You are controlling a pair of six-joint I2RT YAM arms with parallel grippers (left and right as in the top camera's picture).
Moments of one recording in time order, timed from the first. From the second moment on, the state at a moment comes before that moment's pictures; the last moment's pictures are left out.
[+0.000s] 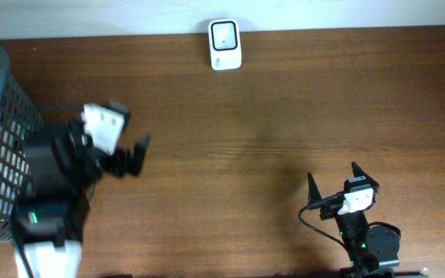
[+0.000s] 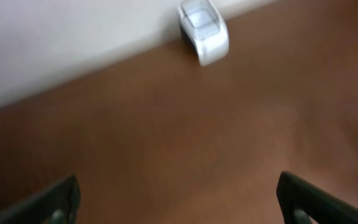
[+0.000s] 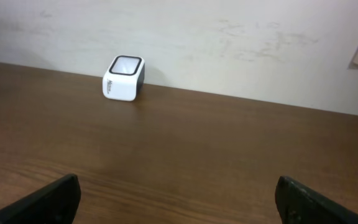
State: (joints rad) left arm 0.07 1.02 1.11 -0.72 0.33 0.36; right arm 0.08 0.01 0.01 -0.07 -0.09 -0.08
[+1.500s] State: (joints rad) left arm 0.85 2.10 1.91 -1.07 0.07 0.25; right arm 0.08 0.01 0.01 -0.07 -0.09 -0.08
